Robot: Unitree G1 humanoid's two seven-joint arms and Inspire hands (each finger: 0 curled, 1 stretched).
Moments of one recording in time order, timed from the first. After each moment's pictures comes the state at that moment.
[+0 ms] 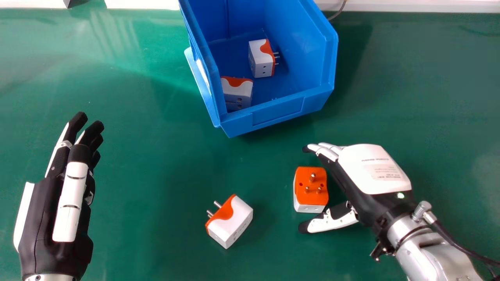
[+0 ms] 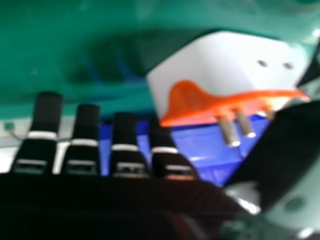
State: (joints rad) left arm 0.38 0.10 0.29 -0.10 -0.33 -0.31 -0.31; right arm -0.06 -0.43 0.36 0.16 -0.89 -0.07 -0.08
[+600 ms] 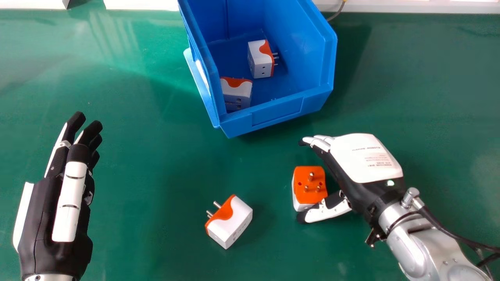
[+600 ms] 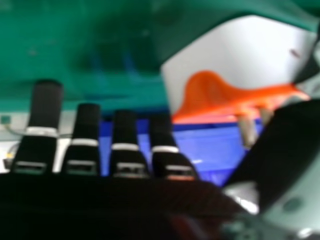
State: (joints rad) left arm 0.38 0.10 0.29 -0.10 -0.33 -0.31 -0.31; right arm -0.15 -0.42 0.40 0.23 -0.91 -0.03 -0.08
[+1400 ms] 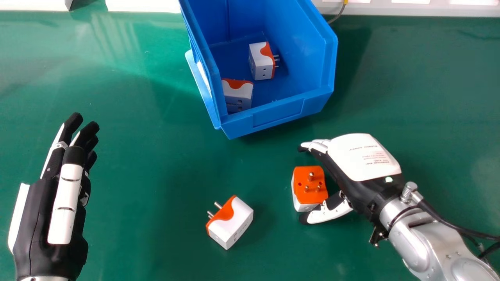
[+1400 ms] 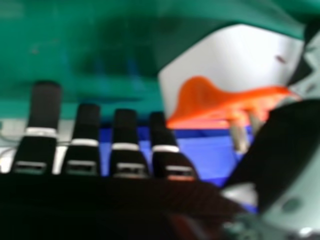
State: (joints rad) left arm 0.38 0.11 0.31 -0.08 -0.33 -0.34 -0.32; right arm -0.16 -0.48 0.44 0.20 -0.90 0.00 0.01
